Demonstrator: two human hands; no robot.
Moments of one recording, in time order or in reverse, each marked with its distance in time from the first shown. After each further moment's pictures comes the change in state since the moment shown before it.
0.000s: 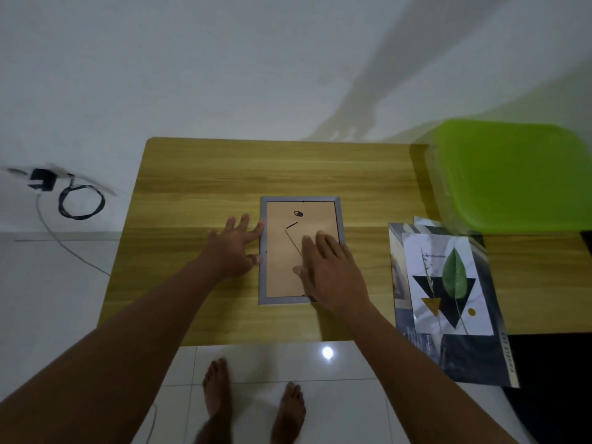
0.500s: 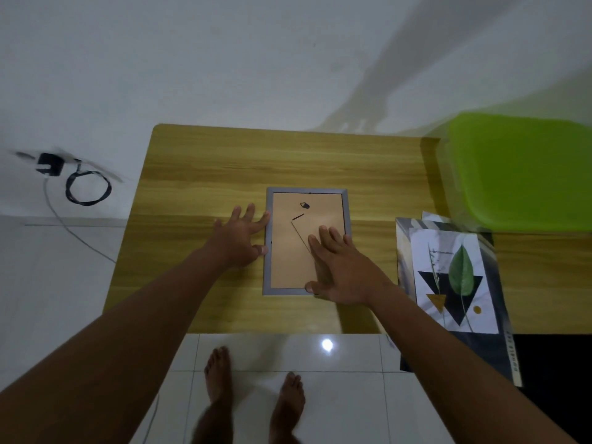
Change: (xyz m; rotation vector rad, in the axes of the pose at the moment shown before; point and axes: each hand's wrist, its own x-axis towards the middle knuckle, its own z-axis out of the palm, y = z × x) left_hand 0.000 0.000 0.001 -0.041 0.001 -0.002; right_hand 0.000 0.025 -0.021 0.080 -0.328 -0.188
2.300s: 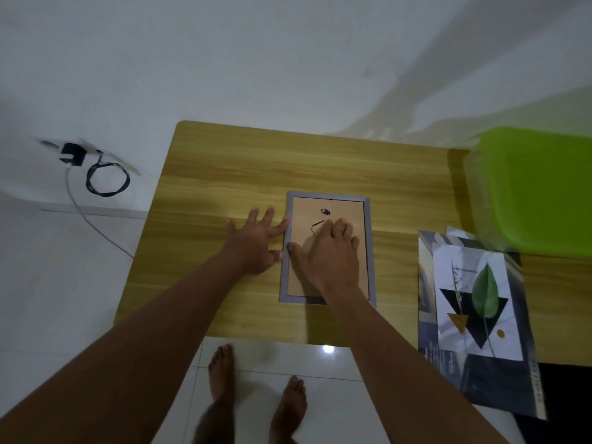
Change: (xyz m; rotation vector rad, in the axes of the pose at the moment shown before) left_hand -0.004 -0.004 0.002 0.002 0.025 0.017; right_hand 0.062 -0.069 -0.001 0.173 0.280 0.500
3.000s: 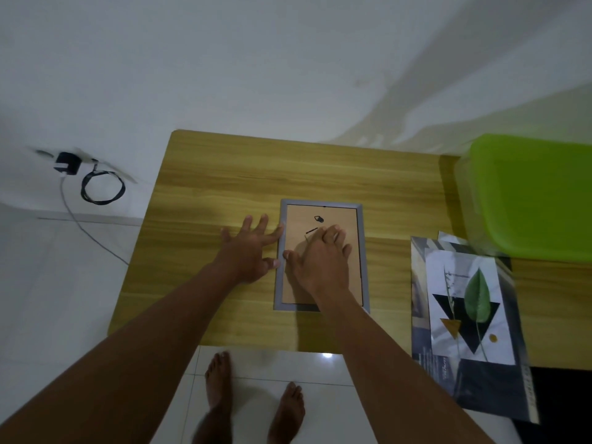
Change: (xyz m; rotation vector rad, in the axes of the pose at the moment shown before) left_hand -0.001 0.002 -0.003 0.039 -0.006 0.005; right_hand 0.003 -0.006 -0.004 0.022 -0.076 0.020
